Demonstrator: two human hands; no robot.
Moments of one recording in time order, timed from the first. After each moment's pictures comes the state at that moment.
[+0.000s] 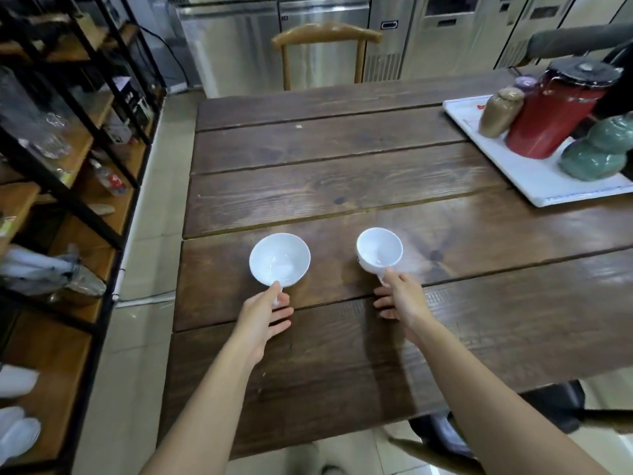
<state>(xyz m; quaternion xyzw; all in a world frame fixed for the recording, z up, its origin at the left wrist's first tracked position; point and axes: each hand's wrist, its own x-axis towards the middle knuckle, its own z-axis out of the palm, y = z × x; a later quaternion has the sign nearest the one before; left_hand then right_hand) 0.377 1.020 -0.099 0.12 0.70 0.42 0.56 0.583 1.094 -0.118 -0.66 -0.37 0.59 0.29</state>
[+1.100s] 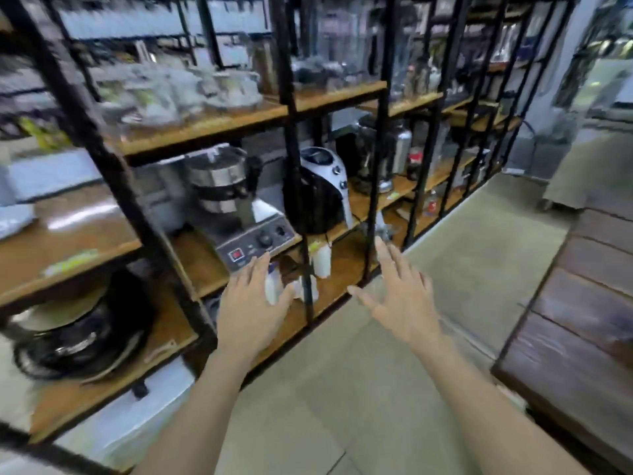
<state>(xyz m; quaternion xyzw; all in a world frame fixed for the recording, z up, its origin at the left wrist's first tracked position) 0.221 0.440 0.010 0.13 0.95 0.27 -0.10 0.282 0.648 0.006 -0.12 -0.97 0.15 0.17</state>
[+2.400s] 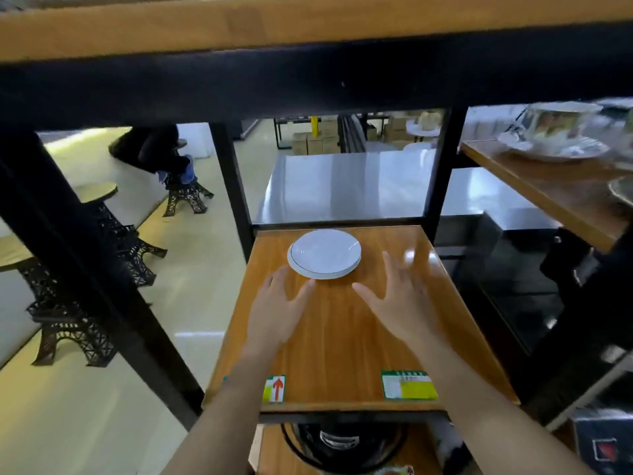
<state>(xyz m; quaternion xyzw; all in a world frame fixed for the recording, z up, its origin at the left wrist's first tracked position) -0.069 -0.056 0.013 -0.25 0.88 0.36 -0.16 -0.152 0.110 0.011 0.14 -0.95 0.28 0.00</state>
